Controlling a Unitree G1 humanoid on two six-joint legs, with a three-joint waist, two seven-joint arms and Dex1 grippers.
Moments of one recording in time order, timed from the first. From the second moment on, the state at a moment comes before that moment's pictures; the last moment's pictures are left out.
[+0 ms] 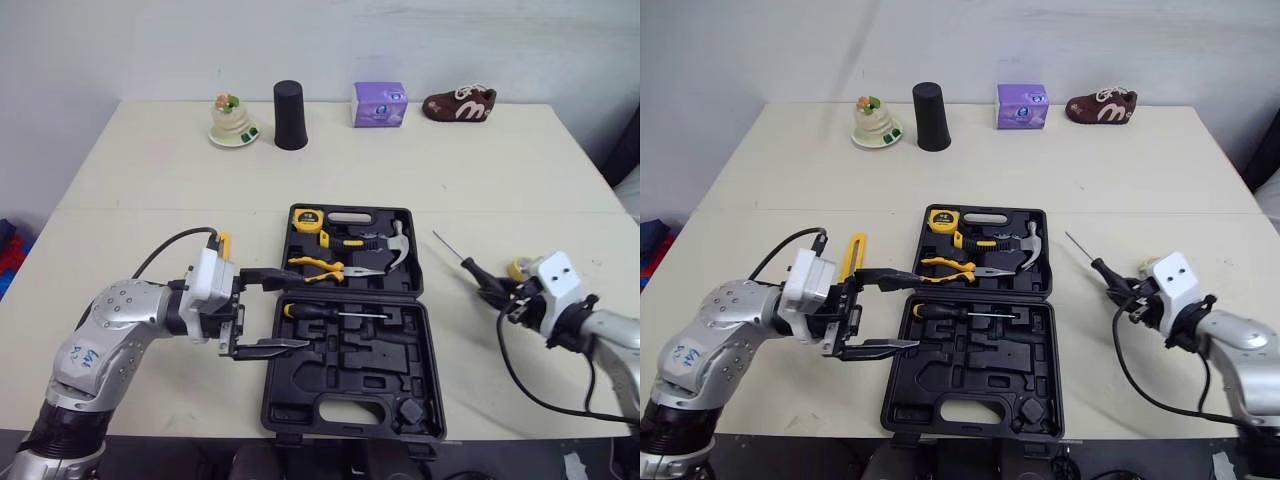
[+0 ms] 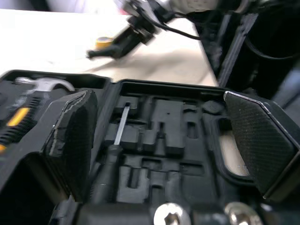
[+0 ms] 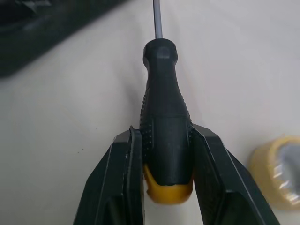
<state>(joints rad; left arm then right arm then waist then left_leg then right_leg) -0.24 0.74 0.06 -0.39 -0.68 0.38 -1.17 -0.07 -0.93 -0.29 -0.17 0.39 0.36 0.81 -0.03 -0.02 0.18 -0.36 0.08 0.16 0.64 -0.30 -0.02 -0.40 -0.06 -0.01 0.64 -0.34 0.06</state>
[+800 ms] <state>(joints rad) -0.12 0.80 0.04 -0.24 -0.51 0.14 -1.31 -0.30 -1.04 0.25 -0.61 0.26 0.61 1.00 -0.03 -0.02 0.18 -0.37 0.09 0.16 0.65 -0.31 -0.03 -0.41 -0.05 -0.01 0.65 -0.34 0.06</state>
